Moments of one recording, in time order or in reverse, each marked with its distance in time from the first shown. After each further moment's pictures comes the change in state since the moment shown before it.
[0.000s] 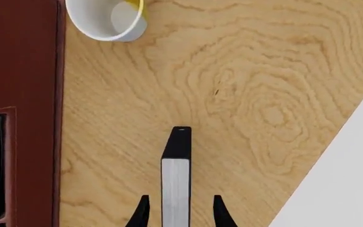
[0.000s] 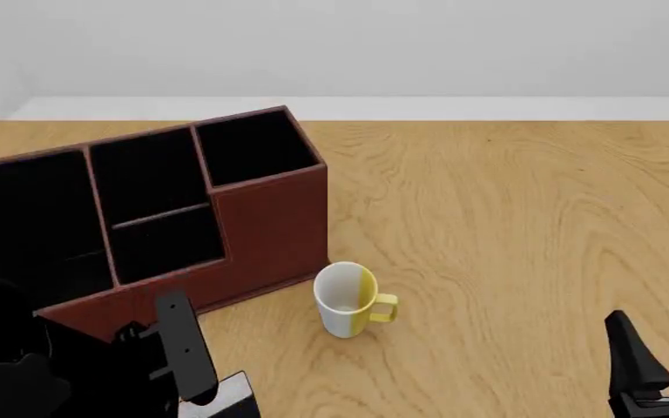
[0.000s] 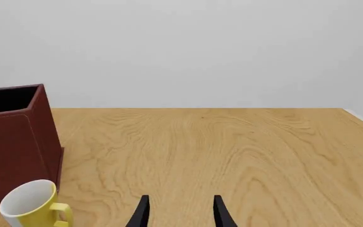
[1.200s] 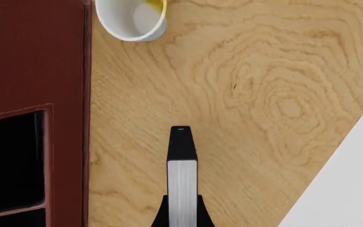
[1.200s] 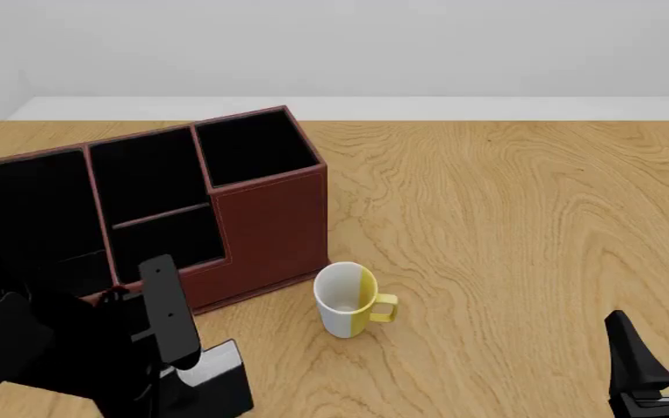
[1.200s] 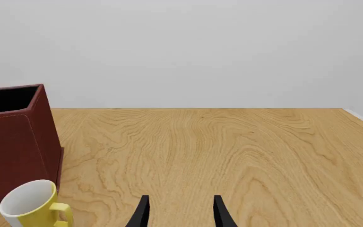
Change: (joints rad) left arm 0.119 0.007 -0.102 0.104 0.153; right arm 0.000 0.000 0.000 0.000 0.000
